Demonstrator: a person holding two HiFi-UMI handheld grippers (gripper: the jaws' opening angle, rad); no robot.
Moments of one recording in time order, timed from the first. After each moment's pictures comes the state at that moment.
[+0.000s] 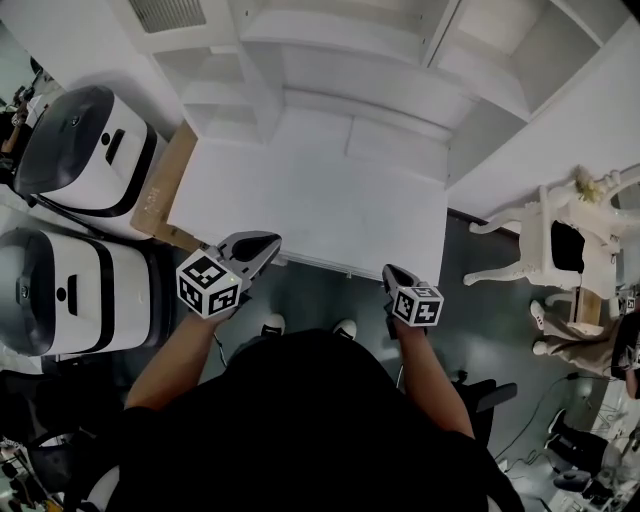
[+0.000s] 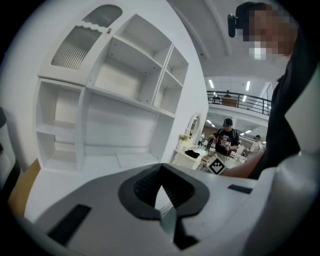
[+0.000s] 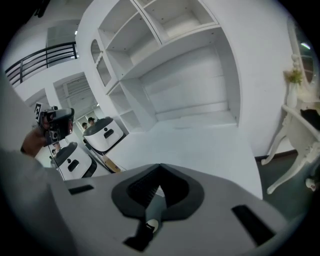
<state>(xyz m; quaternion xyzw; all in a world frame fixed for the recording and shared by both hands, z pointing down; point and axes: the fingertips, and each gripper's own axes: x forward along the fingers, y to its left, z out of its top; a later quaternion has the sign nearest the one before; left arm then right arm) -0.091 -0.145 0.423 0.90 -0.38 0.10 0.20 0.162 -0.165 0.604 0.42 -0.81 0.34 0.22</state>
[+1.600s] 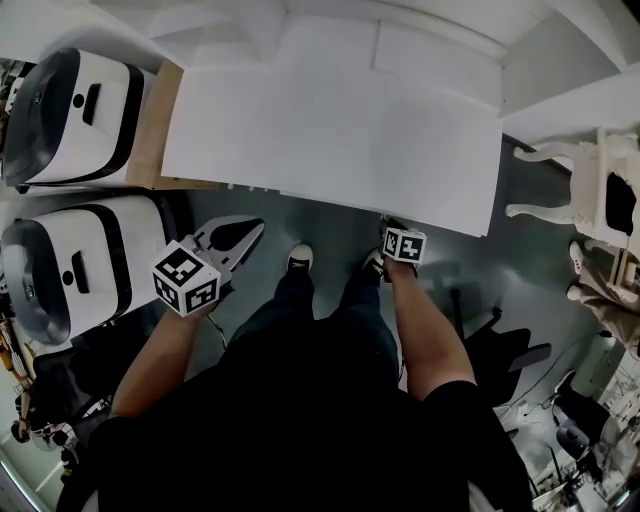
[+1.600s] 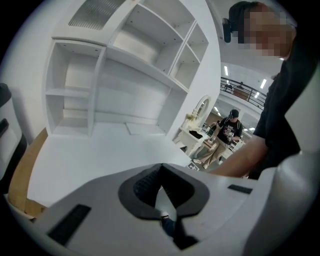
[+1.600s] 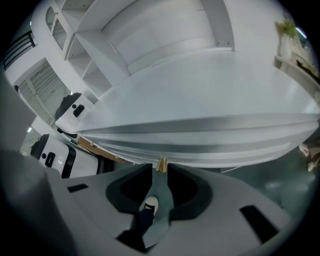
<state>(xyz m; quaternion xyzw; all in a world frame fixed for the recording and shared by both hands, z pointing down) -0.143 -0.119 0.530 0.86 -0.36 0.20 0.30 0.122 -0.138 0.874 0.44 -0.70 0.46 0.33</state>
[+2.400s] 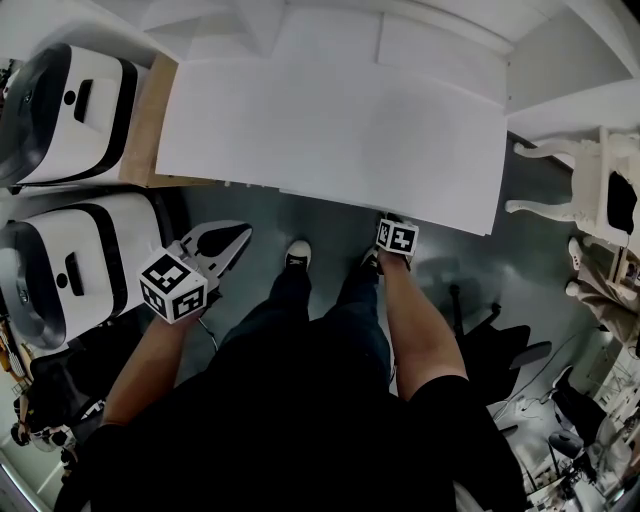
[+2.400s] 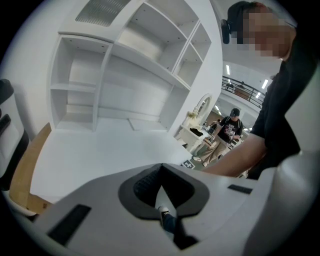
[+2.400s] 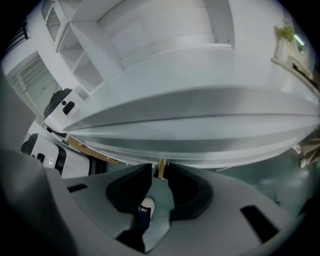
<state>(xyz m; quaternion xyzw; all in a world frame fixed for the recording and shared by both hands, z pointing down) -0.168 -0.109 0.544 0.85 -0.36 0.21 0.32 0.111 -0.148 0.902 0.47 -0.67 0.45 0.35</state>
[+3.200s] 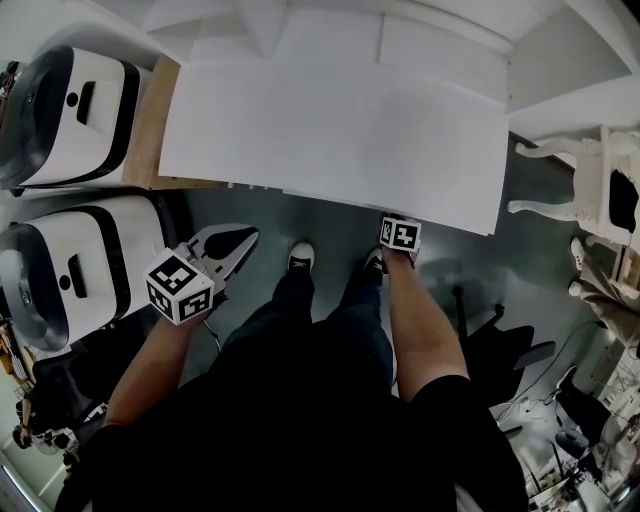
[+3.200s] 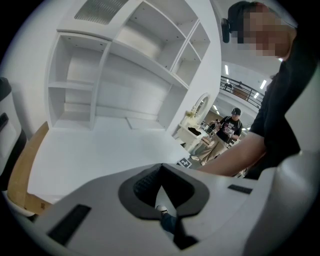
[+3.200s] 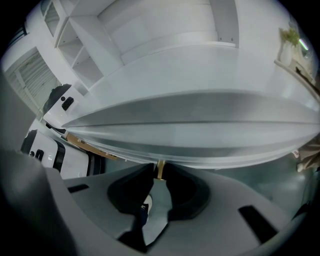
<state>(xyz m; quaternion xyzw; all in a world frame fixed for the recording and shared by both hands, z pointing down) -0.163 -0.102 0.548 0.86 -0.35 0.21 0.32 0.112 -0.148 0.903 0.46 -0.67 0.45 0.37</state>
